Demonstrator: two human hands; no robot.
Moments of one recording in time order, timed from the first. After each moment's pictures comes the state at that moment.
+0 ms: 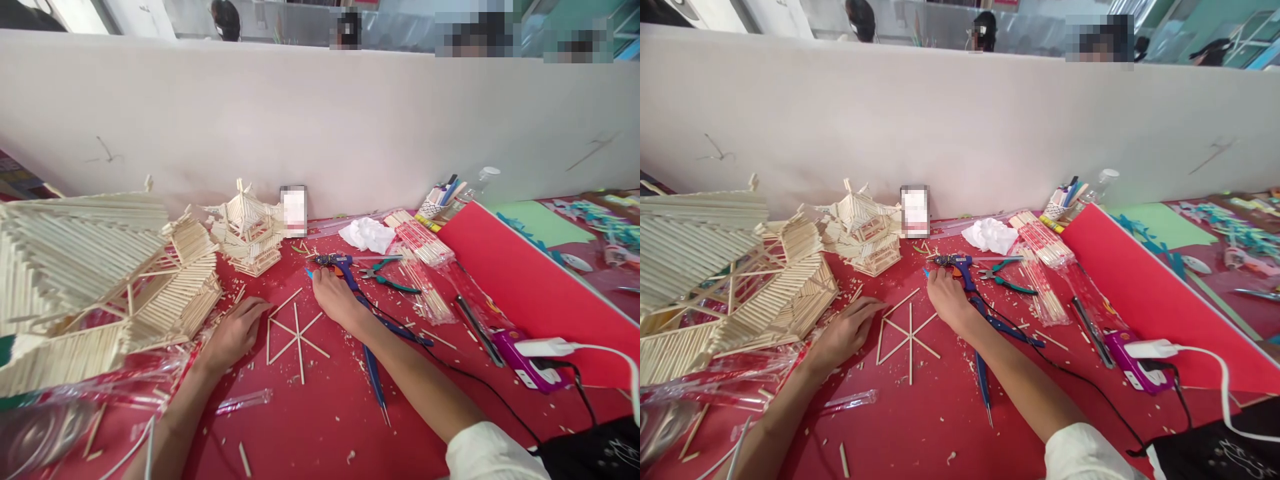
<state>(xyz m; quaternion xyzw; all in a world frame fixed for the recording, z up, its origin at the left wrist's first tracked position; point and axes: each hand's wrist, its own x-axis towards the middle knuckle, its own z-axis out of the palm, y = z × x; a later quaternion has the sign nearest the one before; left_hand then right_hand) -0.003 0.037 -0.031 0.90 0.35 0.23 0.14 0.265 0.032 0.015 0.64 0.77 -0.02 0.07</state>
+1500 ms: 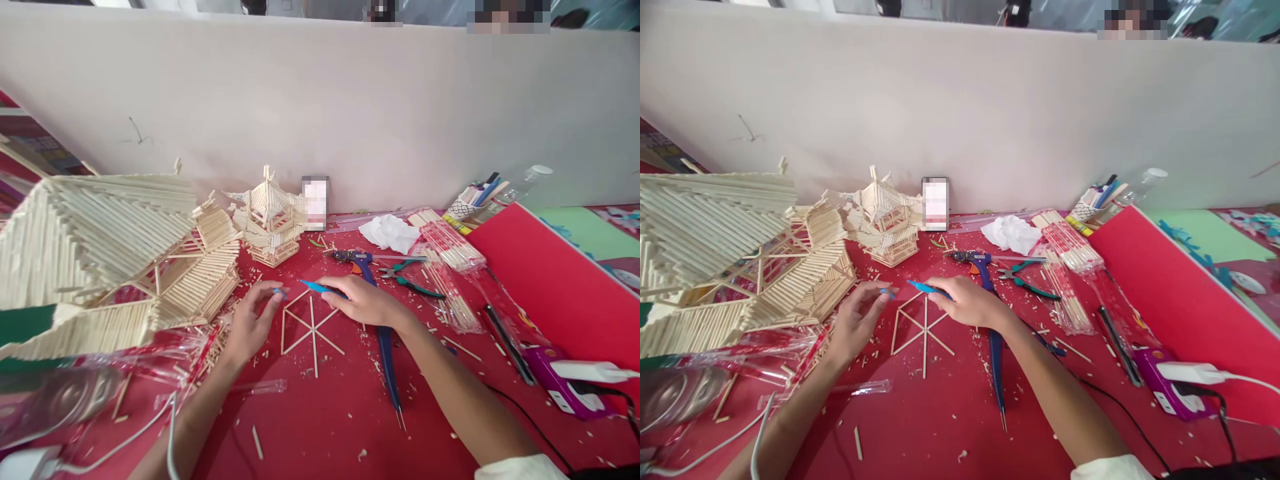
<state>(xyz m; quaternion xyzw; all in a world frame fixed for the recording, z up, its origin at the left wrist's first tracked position) 0.027 0.012 0.006 0.67 0.45 0.45 0.38 0.284 0.018 0.059 0.46 0.79 -0.37 -0.18</state>
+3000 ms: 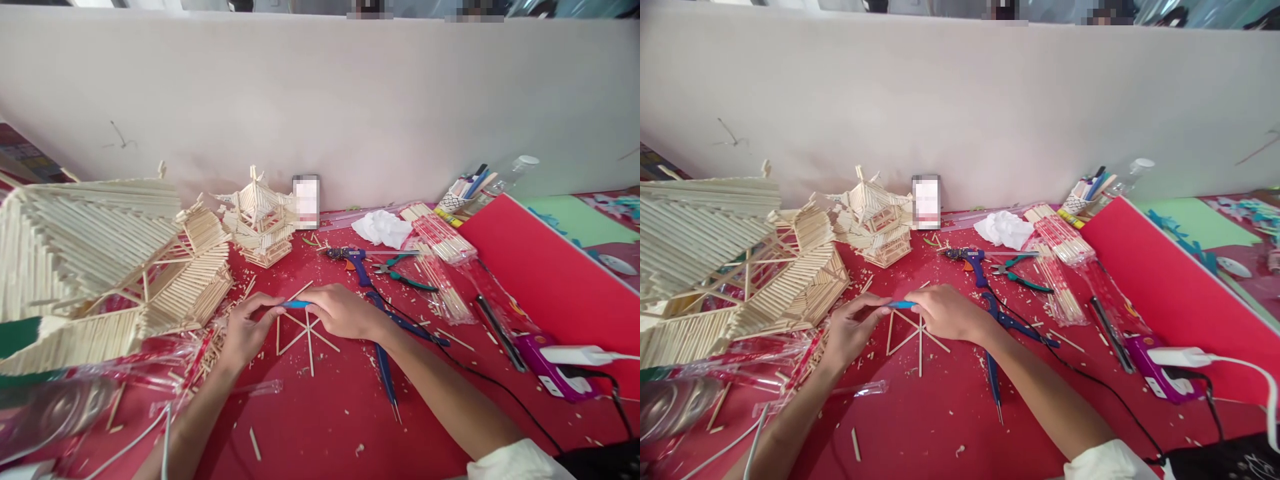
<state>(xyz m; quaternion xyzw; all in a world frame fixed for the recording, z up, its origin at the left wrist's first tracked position) 0.028 0.008 0.005 0.69 0.43 0.45 0.36 0.259 0.005 0.056 0.43 0.84 -0.28 -0.14</state>
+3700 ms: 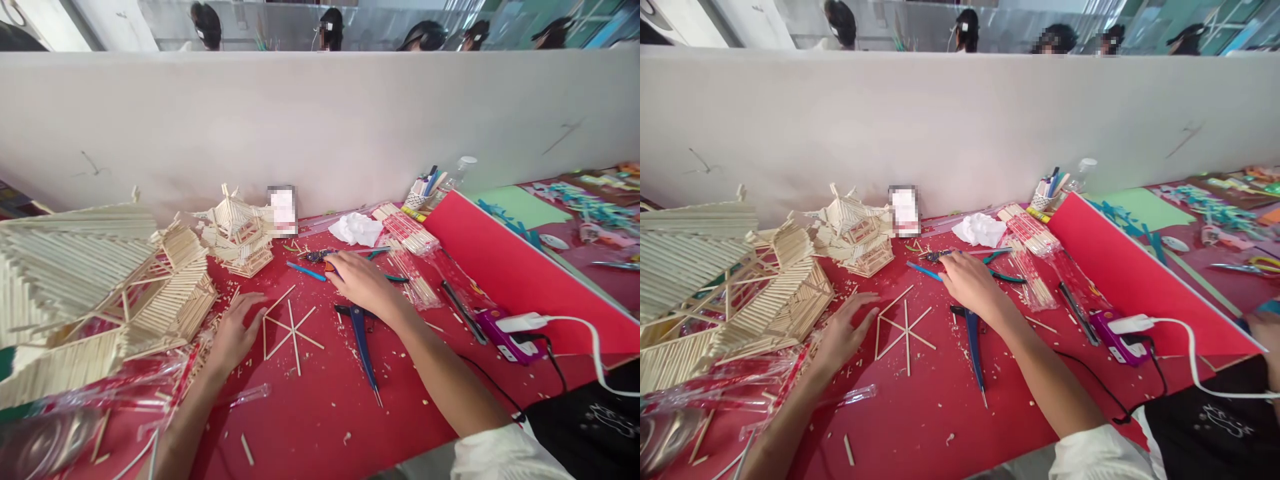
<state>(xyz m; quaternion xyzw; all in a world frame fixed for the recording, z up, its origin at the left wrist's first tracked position) 0.018 0.025 -0.010 0.81 0.44 0.32 0.21 0.325 0.003 0.066 0.63 0.77 -0.05 -0.10</state>
